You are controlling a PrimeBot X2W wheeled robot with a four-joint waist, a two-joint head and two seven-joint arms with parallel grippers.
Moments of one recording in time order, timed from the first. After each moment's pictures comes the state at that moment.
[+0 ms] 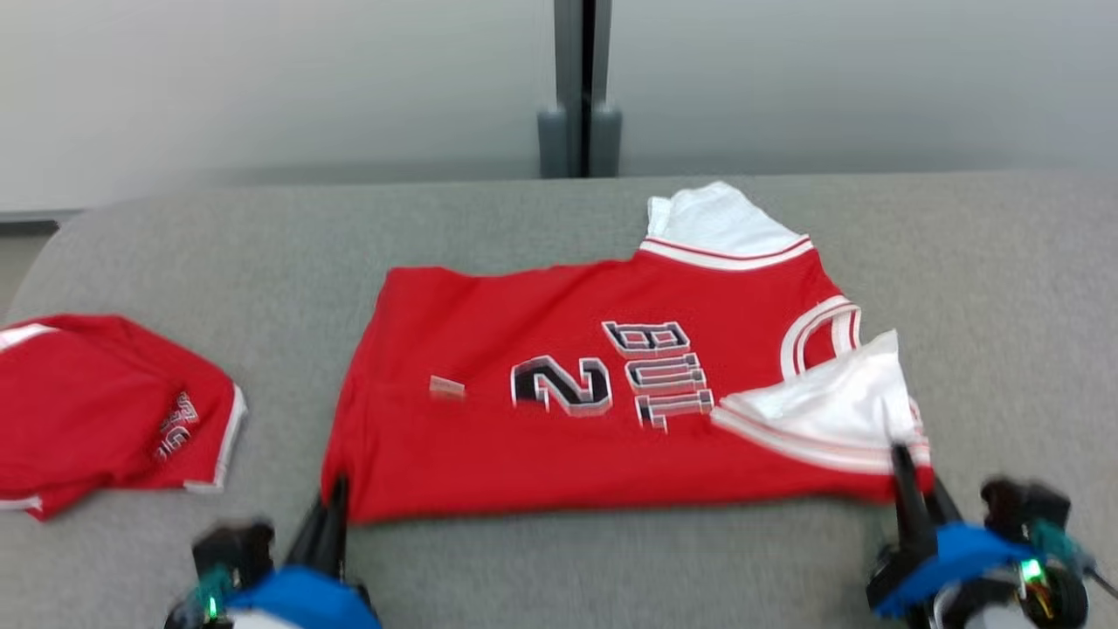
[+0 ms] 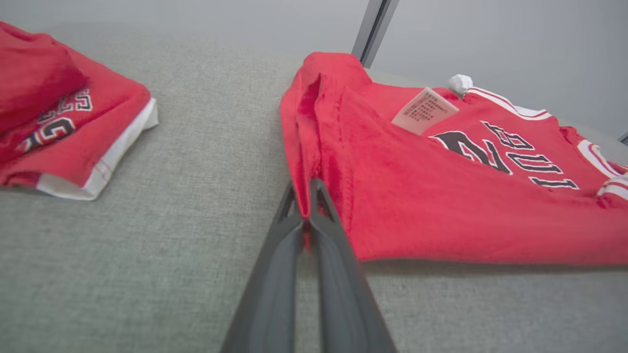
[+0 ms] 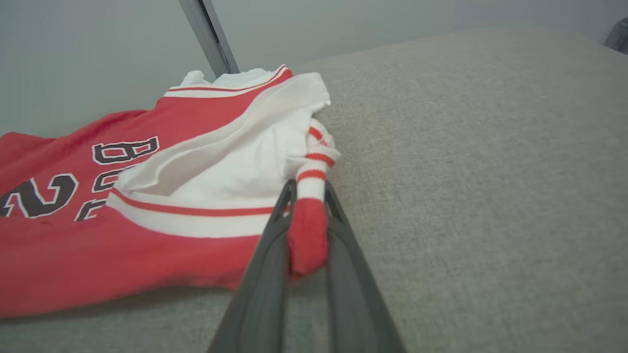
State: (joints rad) left arm -0.19 0.17 -0.23 0.63 -0.46 -0.13 -0.26; right arm -0.26 -0.05 -0.13 0.67 0.19 0.13 -0.26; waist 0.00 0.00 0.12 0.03
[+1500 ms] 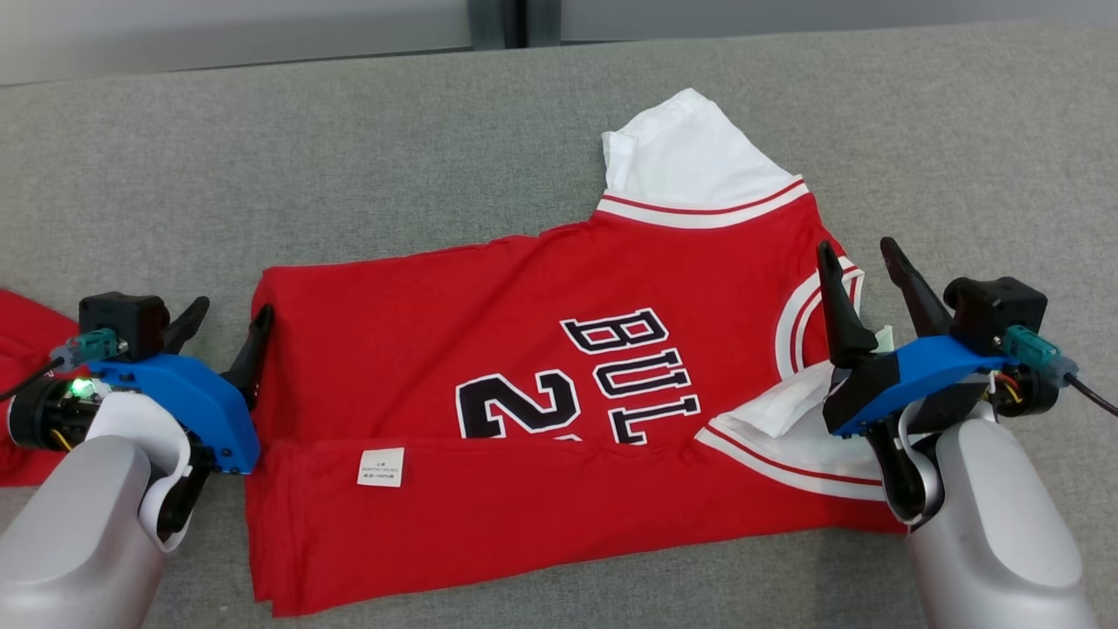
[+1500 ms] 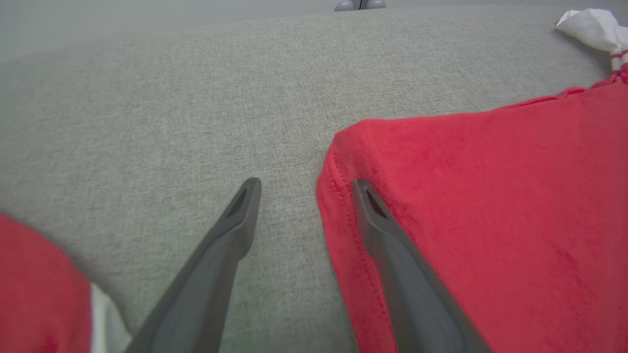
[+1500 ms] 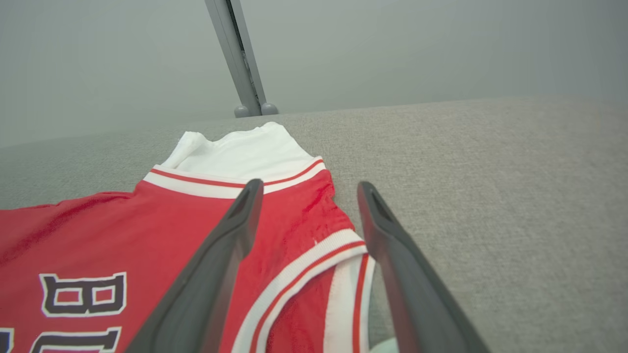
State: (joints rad) left arm -0.60 0.48 -0.57 0.71 -0.69 -0.13 -0.03; right arm -0.49 -0.05 -0.02 0.49 0.17 0.13 -0.13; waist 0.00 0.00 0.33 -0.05
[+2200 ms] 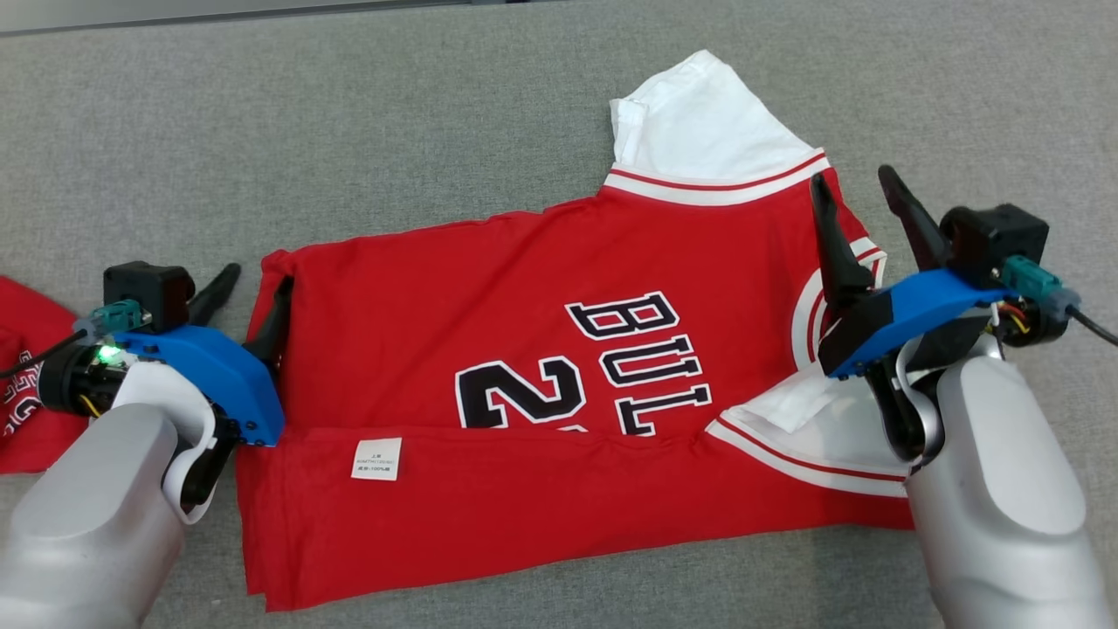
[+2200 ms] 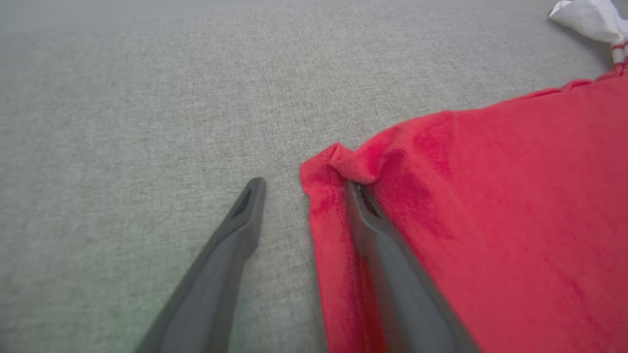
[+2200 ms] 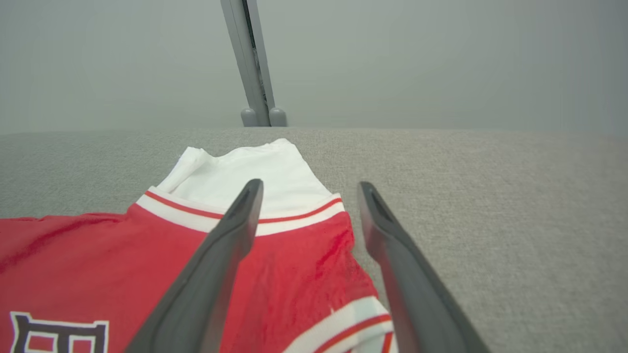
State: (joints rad) left arm -0.72 0.49 -0.81 0.77 -0.87 -0.13 -0.13; right arm -0.59 -0.05 -0.01 0.47 0.12 0.13 -0.08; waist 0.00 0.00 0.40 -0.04
